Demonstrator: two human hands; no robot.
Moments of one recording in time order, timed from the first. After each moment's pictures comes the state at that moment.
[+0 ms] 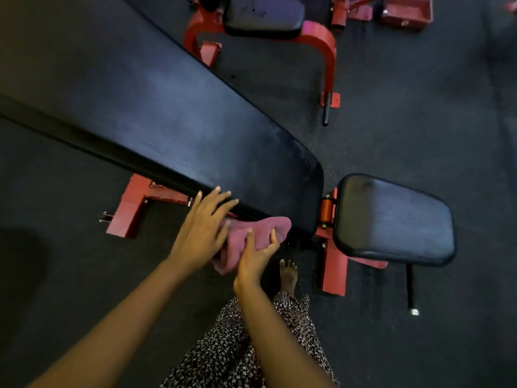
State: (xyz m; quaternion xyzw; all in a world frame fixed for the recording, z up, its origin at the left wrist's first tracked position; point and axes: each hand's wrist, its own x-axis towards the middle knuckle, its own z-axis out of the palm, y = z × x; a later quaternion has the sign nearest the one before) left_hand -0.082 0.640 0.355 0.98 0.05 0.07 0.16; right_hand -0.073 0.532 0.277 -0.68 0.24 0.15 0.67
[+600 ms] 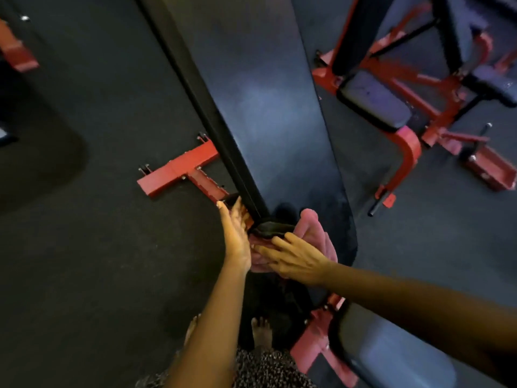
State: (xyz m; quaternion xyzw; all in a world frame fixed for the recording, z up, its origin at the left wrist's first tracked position) left_hand -0.052 0.624 0.343 0.22 0.43 0.34 0.80; right_hand 0.076 0.535 0.343 0.40 0.88 0.09 0.24
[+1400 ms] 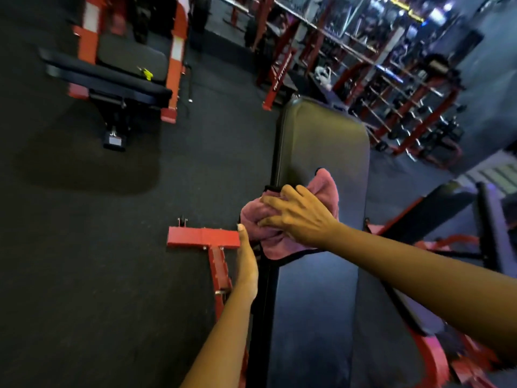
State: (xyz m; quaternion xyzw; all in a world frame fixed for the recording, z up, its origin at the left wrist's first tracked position) left_hand -0.043 0.709 0.424 0.09 0.44 0.56 0.70; right_hand 0.050 0.778 0.525 0.19 0.92 0.33 0.13
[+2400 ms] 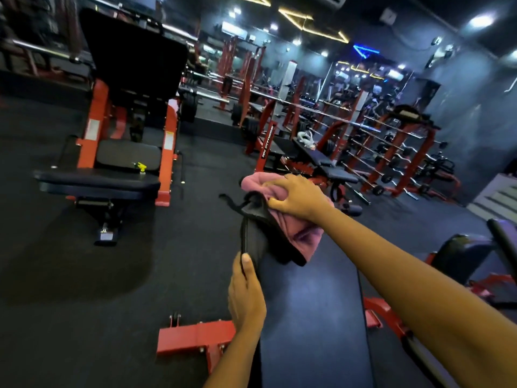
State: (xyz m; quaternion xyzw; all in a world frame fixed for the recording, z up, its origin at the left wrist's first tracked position) left_hand -0.021 0.849 0.516 0.28 0.59 0.61 0.46; right_hand 0.062 0.983 0.659 0.53 0.84 0.12 -0.09
